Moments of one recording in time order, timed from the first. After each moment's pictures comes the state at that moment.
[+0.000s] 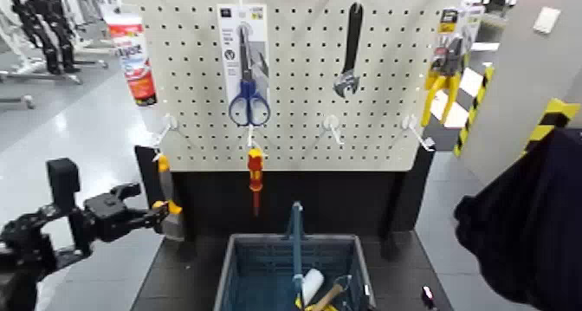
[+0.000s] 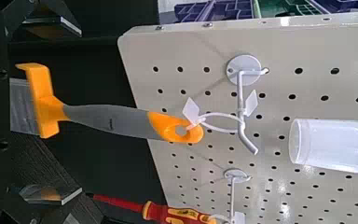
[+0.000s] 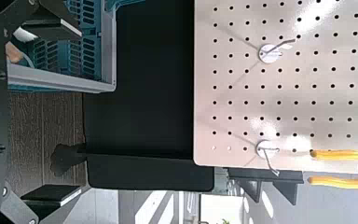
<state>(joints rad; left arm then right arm) -0.25 0.48 -0.01 -1.33 0.40 0.18 -0.77 0.39 -0.08 0.22 -1.77 0.00 -0.13 -0.29</state>
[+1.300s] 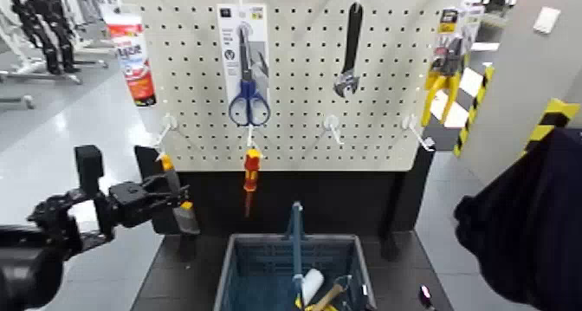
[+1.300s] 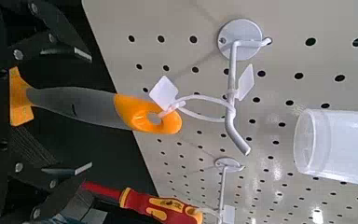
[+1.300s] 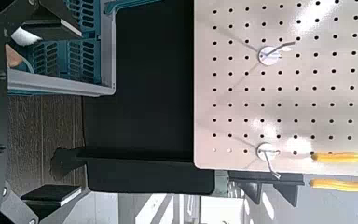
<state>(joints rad) -0.39 0.50 -0.16 -1.20 0.49 0.15 -0.79 0.38 -0.08 0.23 -1.76 0.00 -0.13 -0.29</state>
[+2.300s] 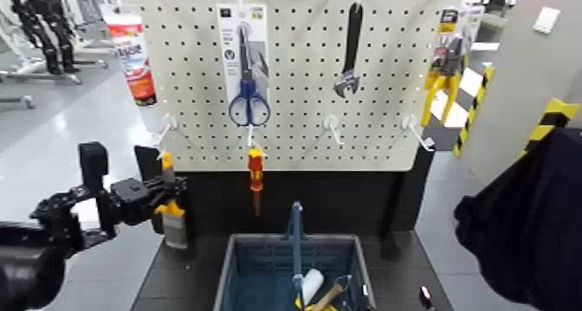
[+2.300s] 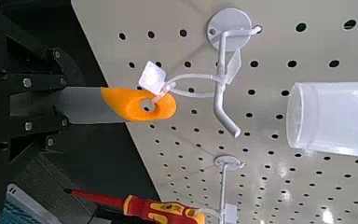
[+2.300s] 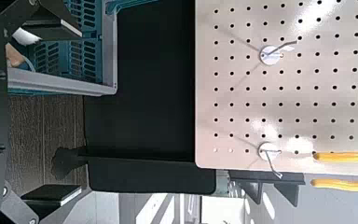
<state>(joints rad) -0.37 0.50 -0.15 -1.26 0.44 0.16 -0.75 0.39 -0.08 0.23 -1.76 -0.01 -0.14 -0.29</state>
